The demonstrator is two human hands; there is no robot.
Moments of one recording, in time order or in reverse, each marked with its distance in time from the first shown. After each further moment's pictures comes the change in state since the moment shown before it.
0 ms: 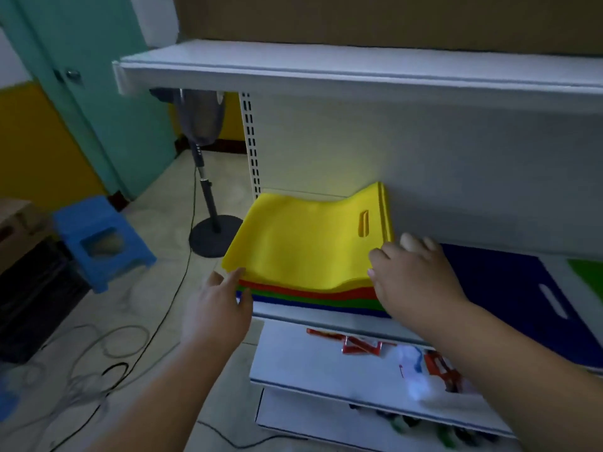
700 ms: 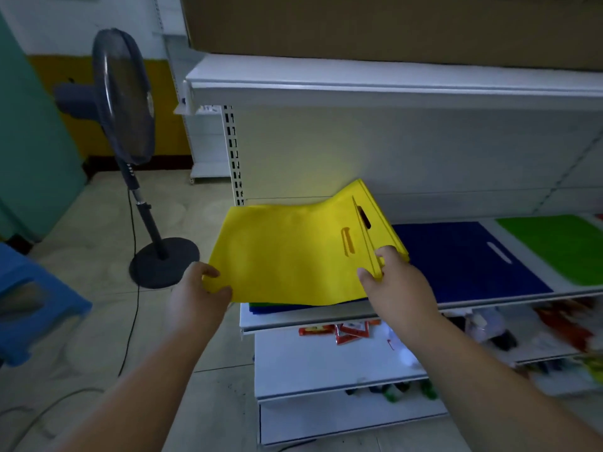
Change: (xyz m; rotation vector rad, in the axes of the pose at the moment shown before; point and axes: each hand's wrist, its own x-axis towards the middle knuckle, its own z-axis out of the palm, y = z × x) left_hand 0.073 -0.068 -0.041 -0.497 -0.107 0.003; right_hand 0.001 -0.101 -0.007 0.511 -0.165 0.835
